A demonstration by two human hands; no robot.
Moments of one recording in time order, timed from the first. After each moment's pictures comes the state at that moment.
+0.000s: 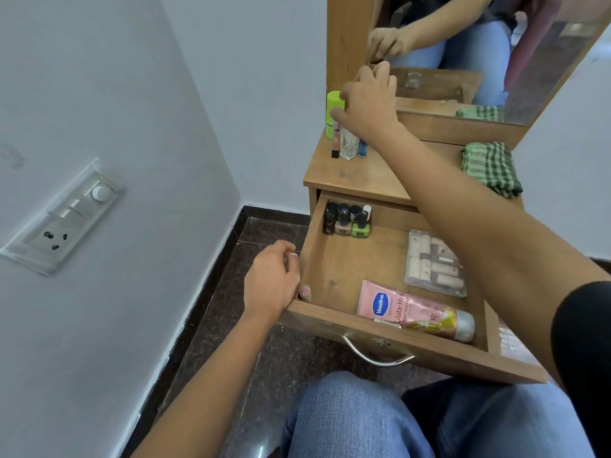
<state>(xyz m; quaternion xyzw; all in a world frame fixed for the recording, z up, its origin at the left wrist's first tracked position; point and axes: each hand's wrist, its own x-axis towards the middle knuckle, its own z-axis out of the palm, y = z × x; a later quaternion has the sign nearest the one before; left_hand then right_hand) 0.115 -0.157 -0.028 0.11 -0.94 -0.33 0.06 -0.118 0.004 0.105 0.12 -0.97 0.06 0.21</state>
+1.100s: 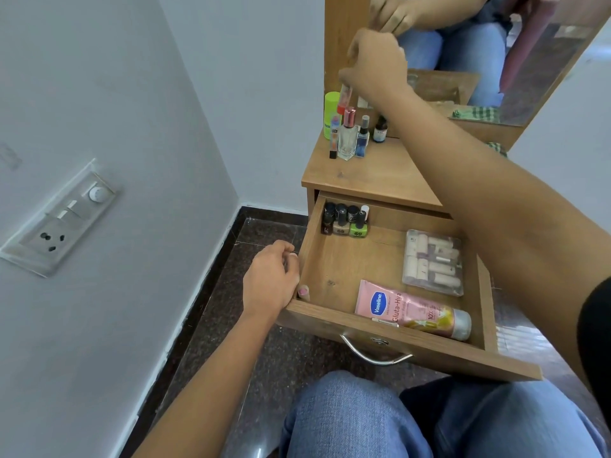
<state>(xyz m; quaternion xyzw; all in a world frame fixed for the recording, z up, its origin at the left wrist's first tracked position) 0.114 -0.158 -0.031 0.10 -0.94 -0.32 0.07 -0.126 0.008 0.157 0.07 -0.96 0.17 0.23</state>
